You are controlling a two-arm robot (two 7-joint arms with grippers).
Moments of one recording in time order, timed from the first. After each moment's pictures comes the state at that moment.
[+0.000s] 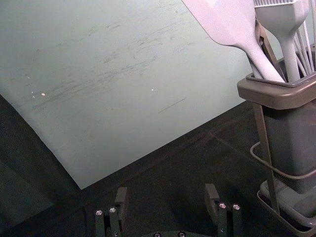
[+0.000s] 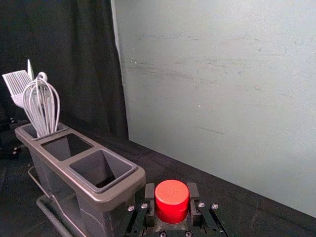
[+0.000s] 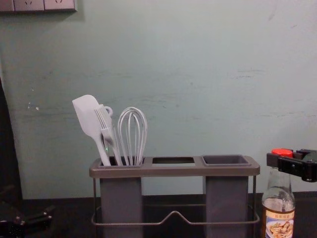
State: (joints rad) left arm -0.20 0.60 0.45 -1.41 -0.25 -0.12 0.03; right arm 0.31 0.51 -0.30 -1.38 0.49 0.01 0.50
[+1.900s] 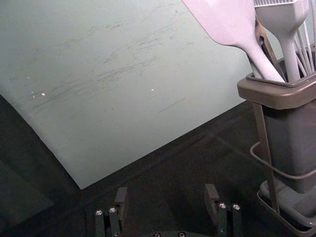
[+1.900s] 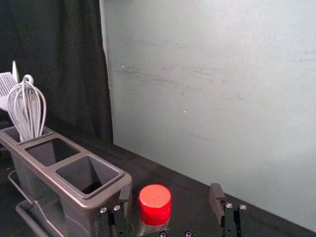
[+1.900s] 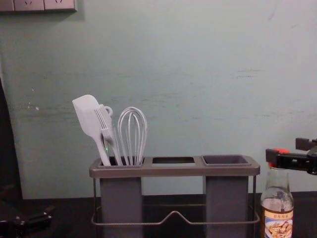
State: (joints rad) left arm -0.20 0.60 0.45 -1.41 -0.25 -0.12 0.03; right arm 0.29 0.51 -0.27 -1.43 0.44 0.00 0.43
